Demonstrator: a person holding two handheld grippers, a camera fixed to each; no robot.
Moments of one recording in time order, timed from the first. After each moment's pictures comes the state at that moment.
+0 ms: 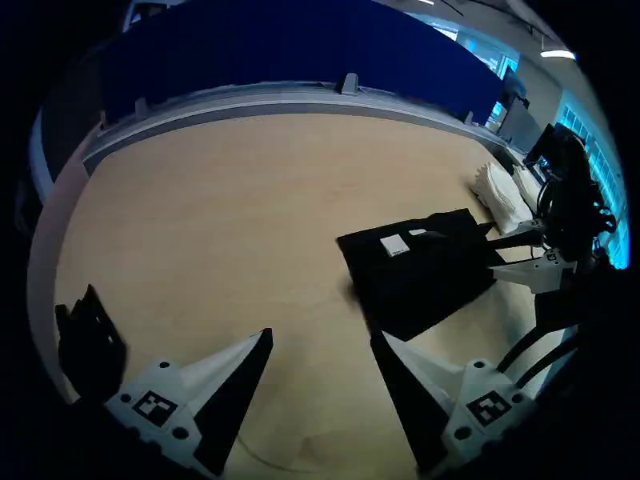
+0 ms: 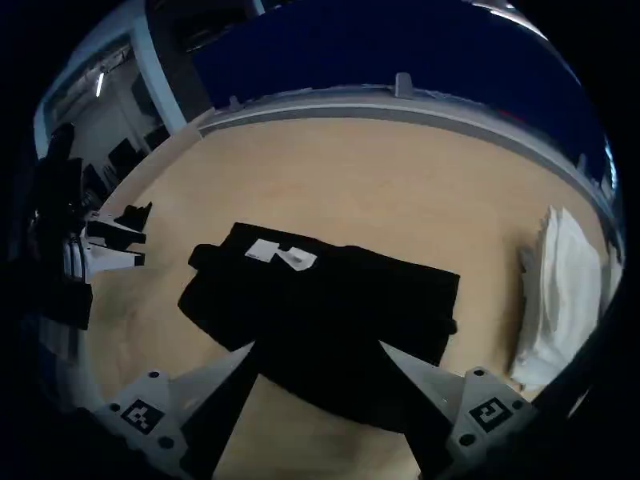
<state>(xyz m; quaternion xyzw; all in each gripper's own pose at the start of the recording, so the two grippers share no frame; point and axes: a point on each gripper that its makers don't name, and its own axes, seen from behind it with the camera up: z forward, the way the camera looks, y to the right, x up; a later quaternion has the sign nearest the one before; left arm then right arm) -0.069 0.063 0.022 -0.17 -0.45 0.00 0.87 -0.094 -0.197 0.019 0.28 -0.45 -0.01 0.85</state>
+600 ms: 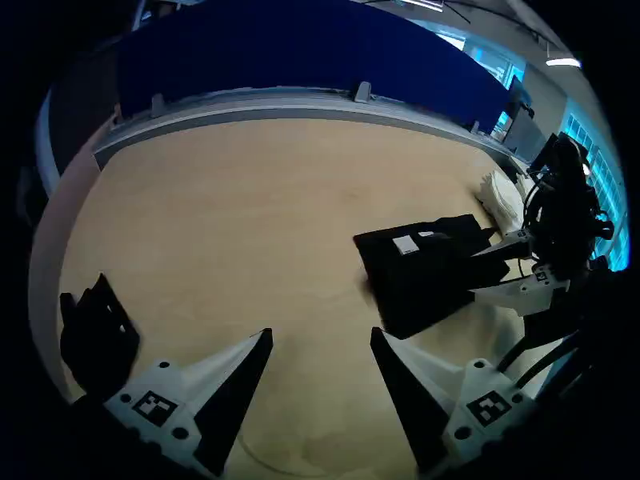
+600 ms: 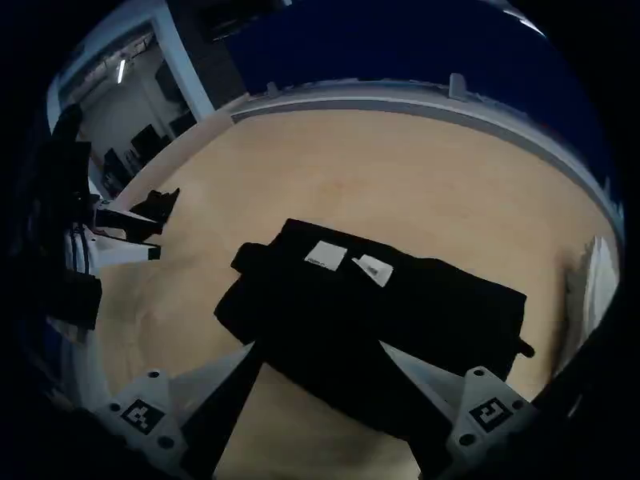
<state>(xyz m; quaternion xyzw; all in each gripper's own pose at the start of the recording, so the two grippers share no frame) -0.062 0.040 0.014 -0.16 -0.44 -0.01 0.88 -0.101 -0.267 0.007 0.33 -0.45 -0.02 0.83</state>
